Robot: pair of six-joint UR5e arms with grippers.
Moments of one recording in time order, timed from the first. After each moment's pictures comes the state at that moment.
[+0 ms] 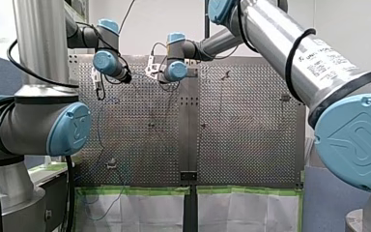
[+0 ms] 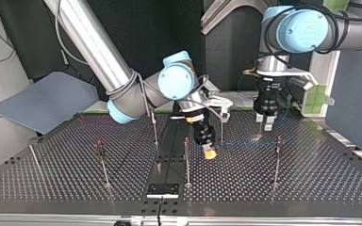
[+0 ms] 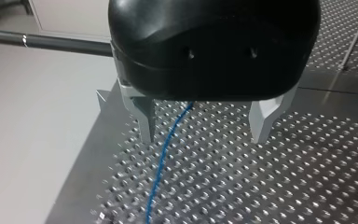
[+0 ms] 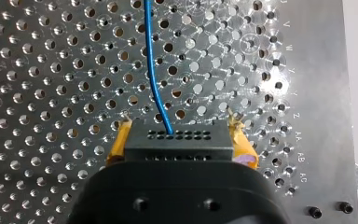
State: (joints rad) left arm -0.01 -1.43 -1.97 -2.85 -1.57 -1.72; right arm 2.46 -0.83 0.83 -0.08 1.70 1.74
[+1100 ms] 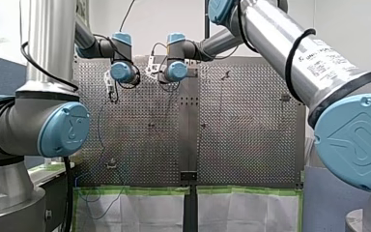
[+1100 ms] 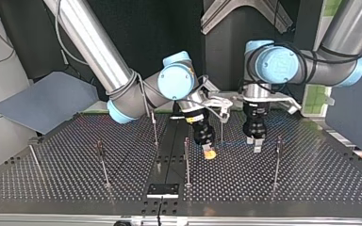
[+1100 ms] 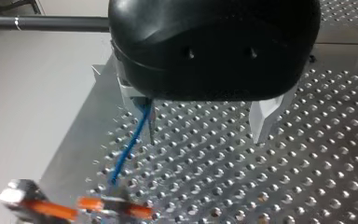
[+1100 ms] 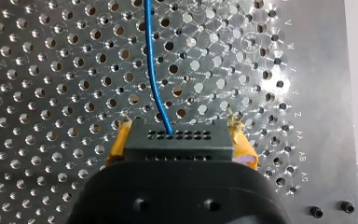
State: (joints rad) left arm -0.09 -1.65 -1.82 -2.71 -1.68 -1.70; right arm 2.46 -0.82 0.83 -0.08 1.70 1.74
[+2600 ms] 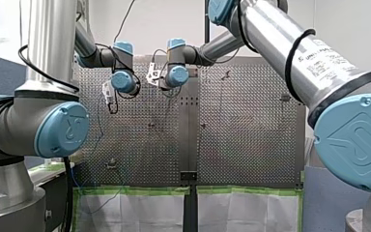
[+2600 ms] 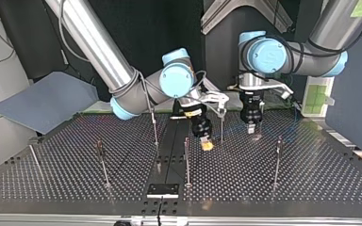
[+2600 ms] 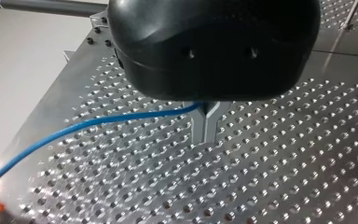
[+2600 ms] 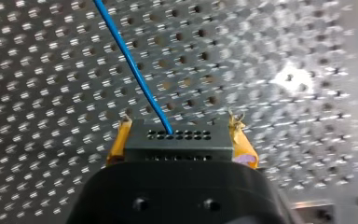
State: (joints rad) left arm -0.12 -1.65 -1.93 -2.66 -1.76 -1.76; right arm 2.45 -0.82 0.90 -0.06 1.70 1.74
